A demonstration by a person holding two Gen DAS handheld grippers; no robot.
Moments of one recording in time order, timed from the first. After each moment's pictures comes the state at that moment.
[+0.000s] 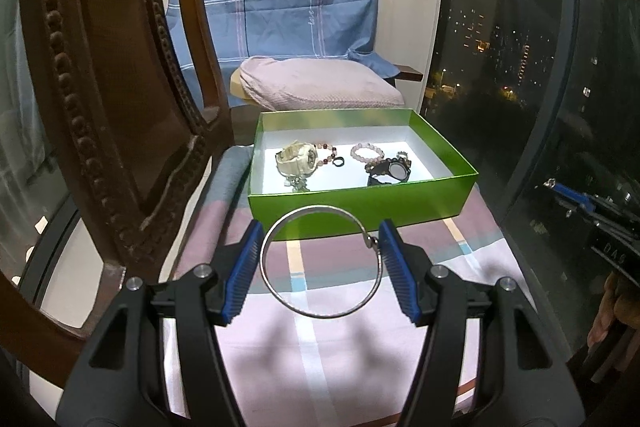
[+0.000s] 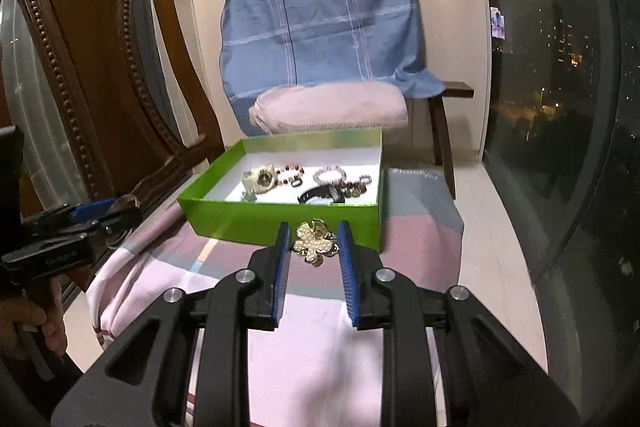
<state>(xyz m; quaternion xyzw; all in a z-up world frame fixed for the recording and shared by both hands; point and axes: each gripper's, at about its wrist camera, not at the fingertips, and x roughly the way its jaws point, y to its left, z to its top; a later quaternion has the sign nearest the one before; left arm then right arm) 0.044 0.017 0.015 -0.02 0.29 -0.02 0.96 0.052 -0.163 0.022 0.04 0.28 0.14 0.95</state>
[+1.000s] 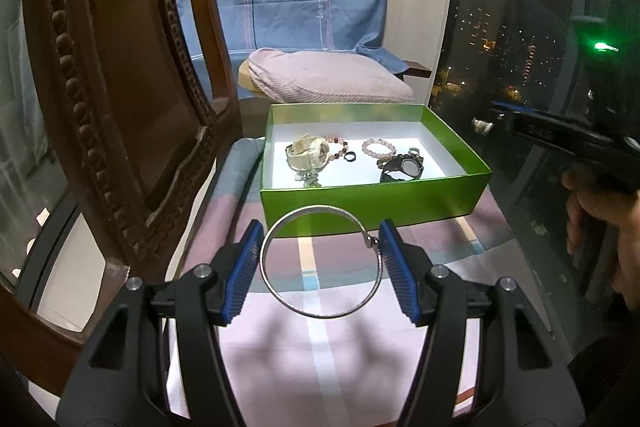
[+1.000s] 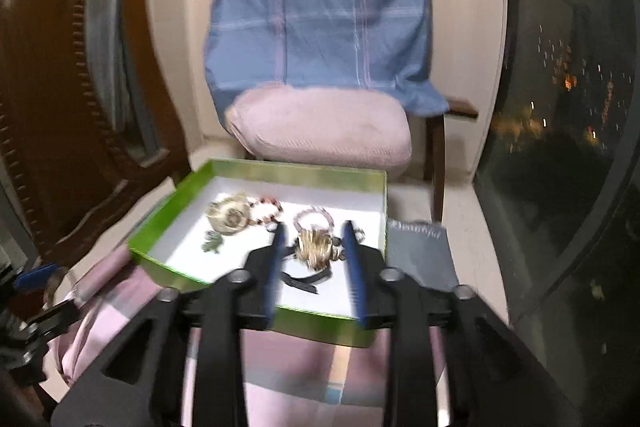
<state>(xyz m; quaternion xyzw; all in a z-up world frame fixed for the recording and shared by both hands) 0.052 0.033 0.008 -0.03 0.30 -0.01 0.95 0.168 -0.130 0.039 -0.02 0.30 0.10 0.95</state>
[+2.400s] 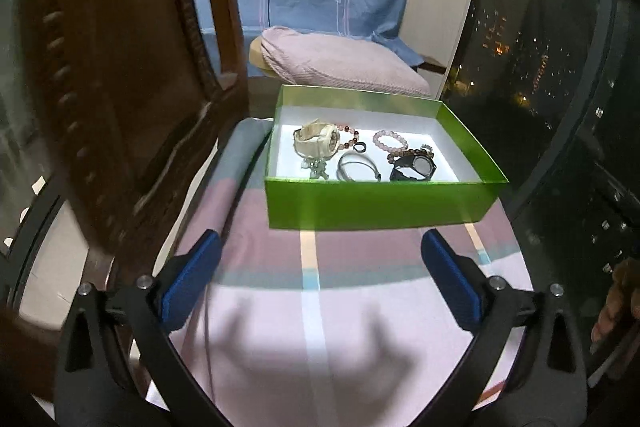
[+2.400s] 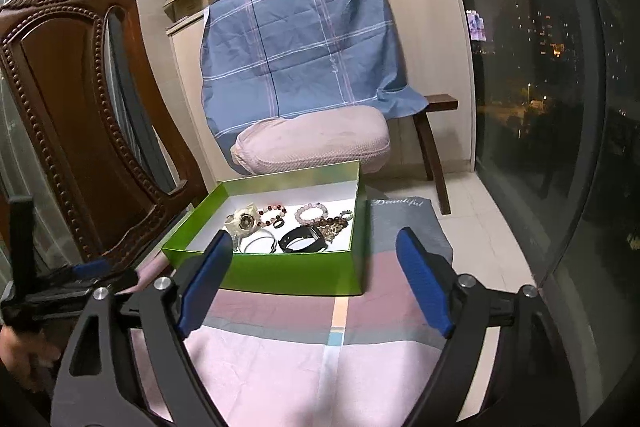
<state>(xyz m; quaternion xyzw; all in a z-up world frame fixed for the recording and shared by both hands) 0.065 0.038 -0.003 -0.07 0.33 0.01 0.94 0.071 -0.185 0.035 0.09 0.23 0.11 0.96</state>
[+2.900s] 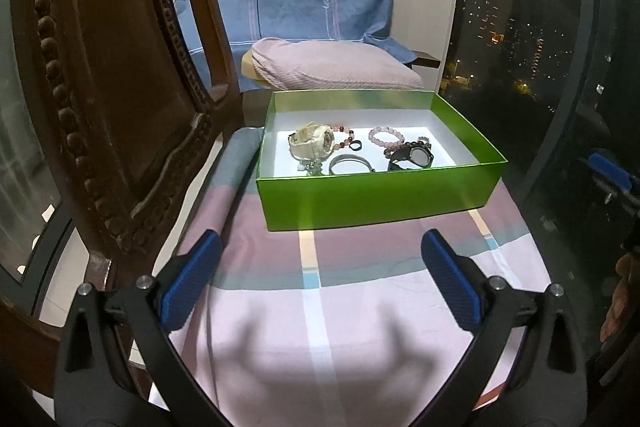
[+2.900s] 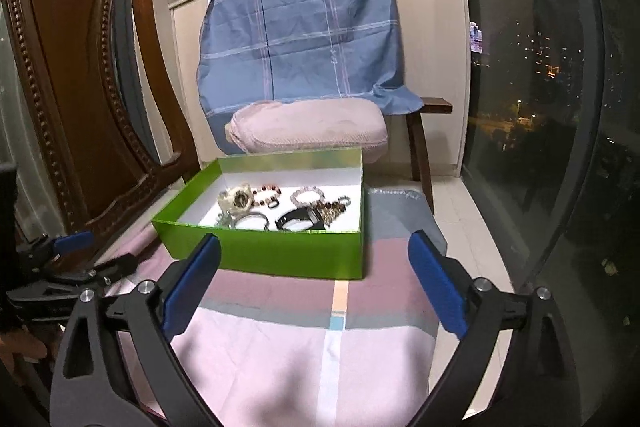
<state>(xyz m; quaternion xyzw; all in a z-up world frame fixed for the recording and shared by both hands) 0.063 0.022 -0.005 -0.02 0.31 0.00 0.95 0.062 -0.153 0.024 0.03 0.25 0.08 0.96</state>
